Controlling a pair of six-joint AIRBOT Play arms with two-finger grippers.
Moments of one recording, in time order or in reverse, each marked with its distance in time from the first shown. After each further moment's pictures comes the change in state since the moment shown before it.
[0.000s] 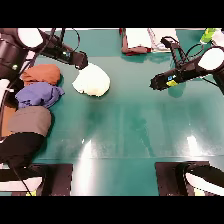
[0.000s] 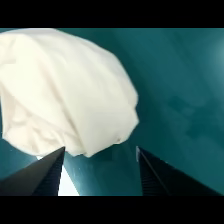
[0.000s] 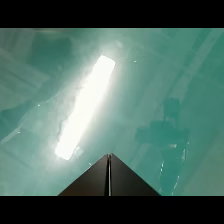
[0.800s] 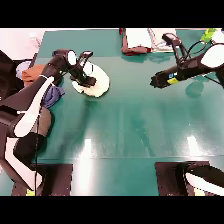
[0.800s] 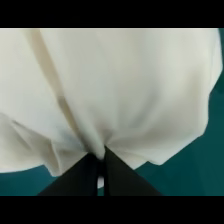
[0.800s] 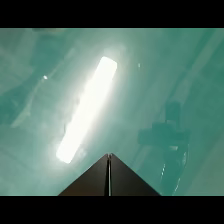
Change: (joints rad) left arm 0.039 -0.386 0.060 -0.021 -0.058 -0.040; right arm 0.000 0.000 0.058 0.008 0.027 0.000
